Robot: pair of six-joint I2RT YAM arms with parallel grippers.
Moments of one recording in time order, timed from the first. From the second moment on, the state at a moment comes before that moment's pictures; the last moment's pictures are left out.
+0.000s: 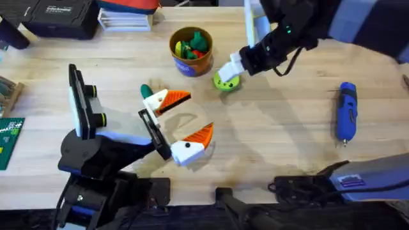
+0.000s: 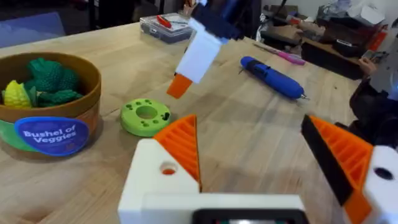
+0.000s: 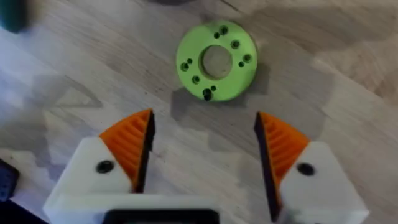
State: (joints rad) left arm -0.21 0.01 0.01 -0.07 0.83 -0.18; right arm 0.42 1.63 1.27 -0.87 -0.20 0.00
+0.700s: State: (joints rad) left arm -0.21 0.01 0.01 -0.07 0.84 -0.18; right arm 0.56 1.80 1.27 -0.78 0.06 -0.11
